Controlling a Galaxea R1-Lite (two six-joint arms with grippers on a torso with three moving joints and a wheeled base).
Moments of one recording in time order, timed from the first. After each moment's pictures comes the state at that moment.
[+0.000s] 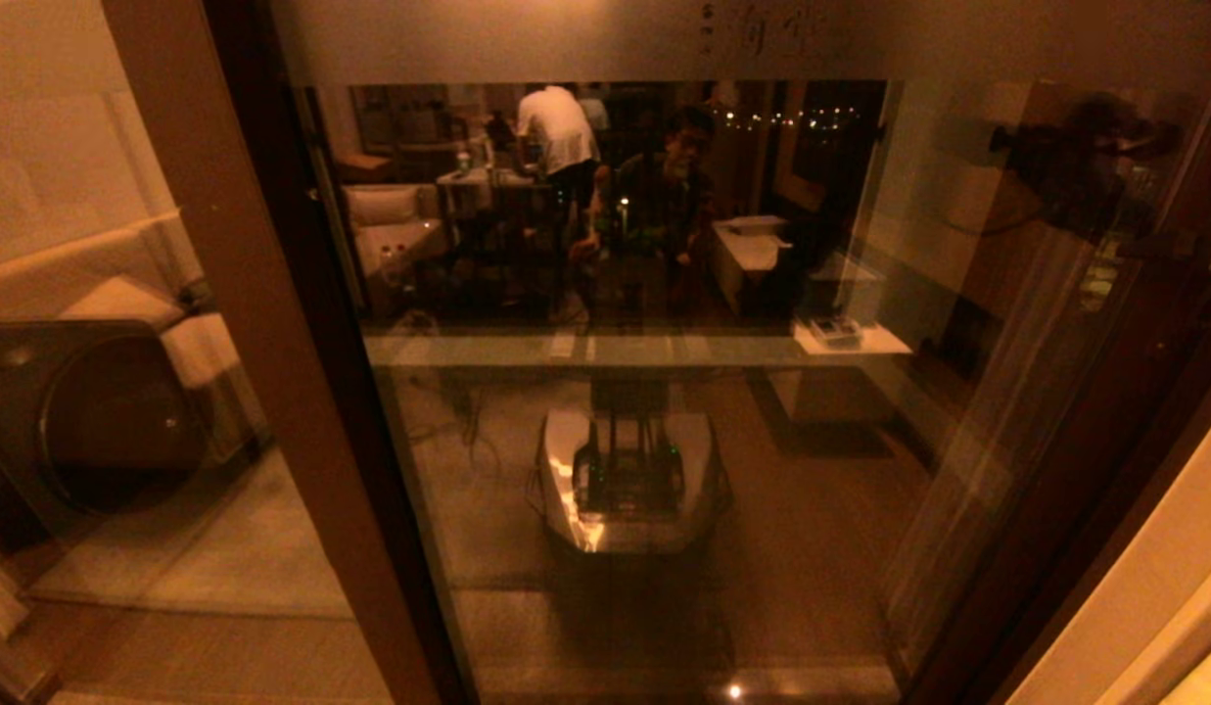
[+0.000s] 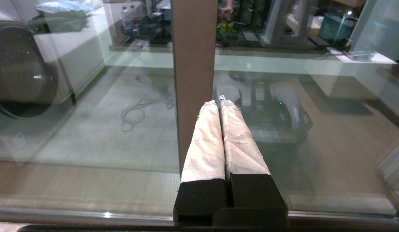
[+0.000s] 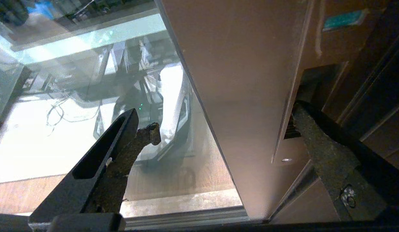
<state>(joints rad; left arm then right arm) 0.00 0.00 0.00 -0.06 0.00 -0.02 -0.59 2.04 -1.90 0.21 0.56 -0.01</state>
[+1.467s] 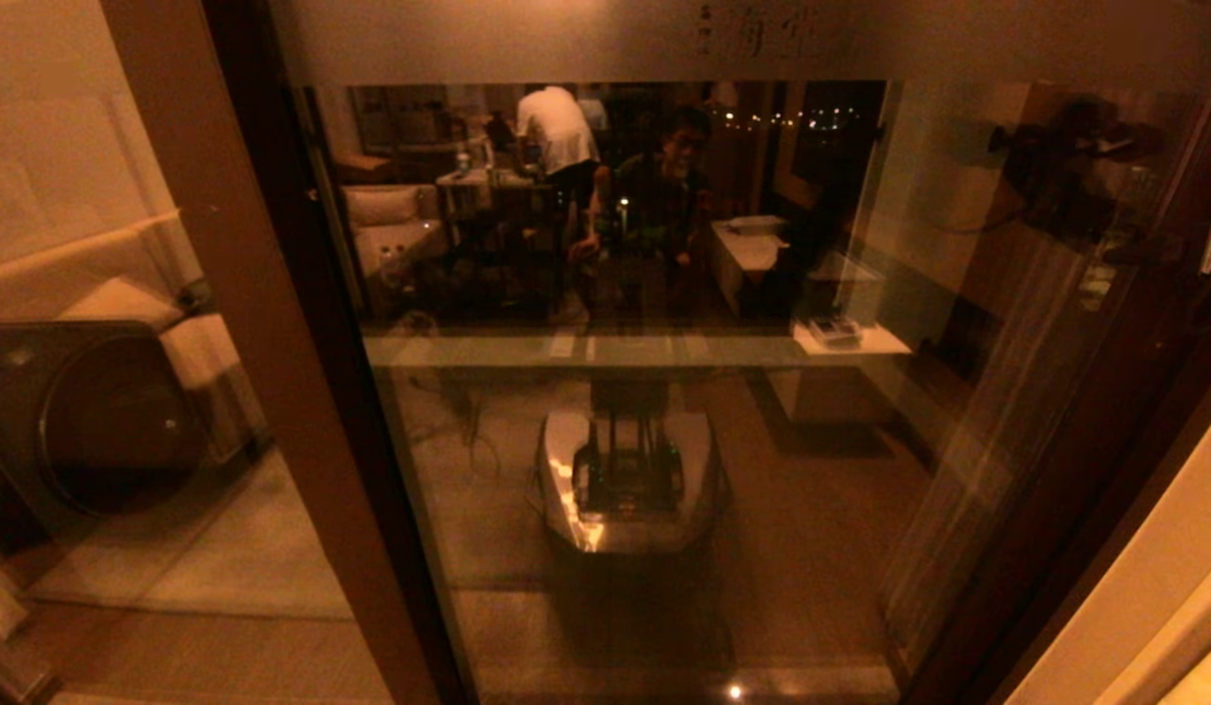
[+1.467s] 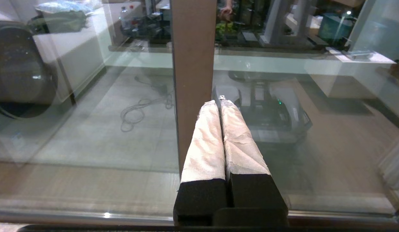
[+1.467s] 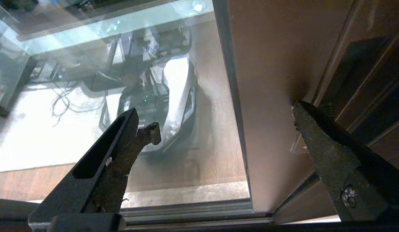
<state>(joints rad) 0.00 0.00 0.00 -0.06 0.00 -0.02 -0.55 2.00 -1.84 0.22 0.56 -0.02</state>
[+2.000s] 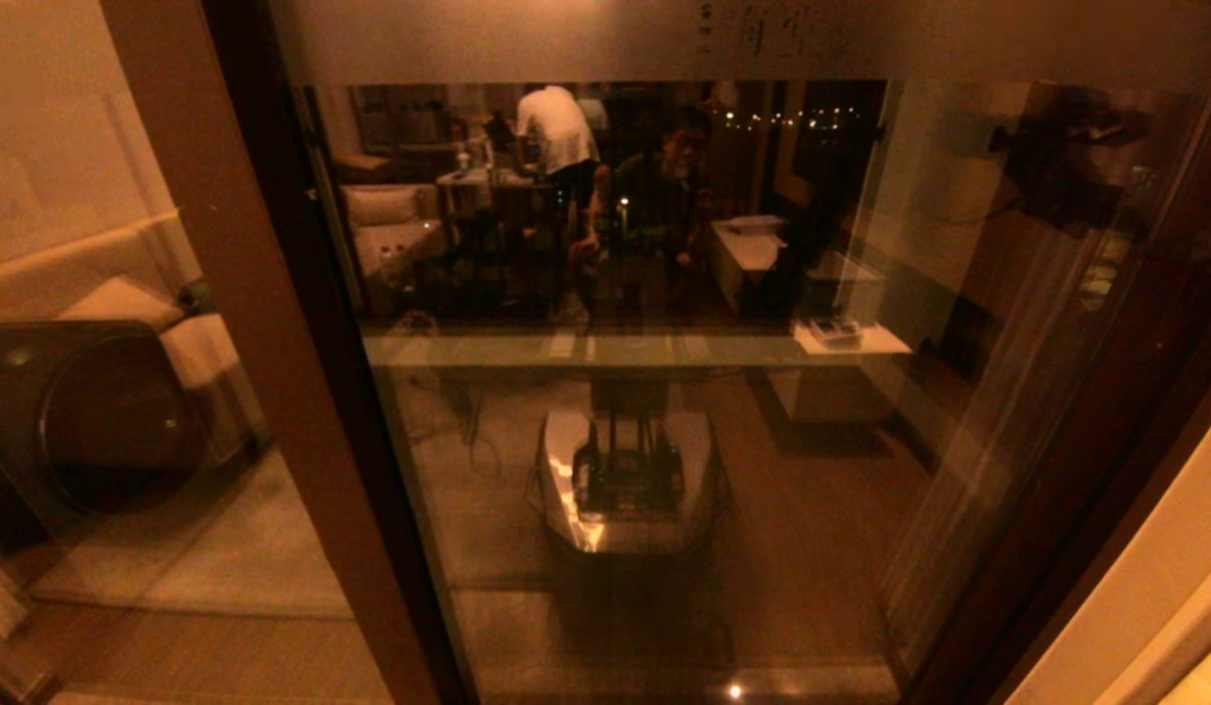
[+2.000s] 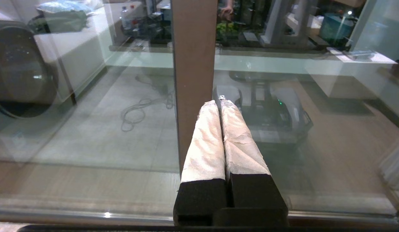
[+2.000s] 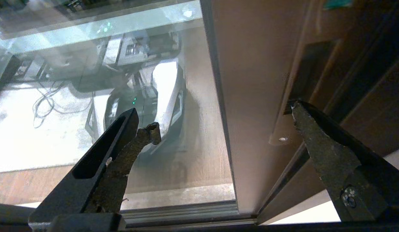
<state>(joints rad) 0.00 0.00 0.00 -0.06 0.00 -0.02 -0.59 1.94 -1.80 0.21 0.55 -0.07</state>
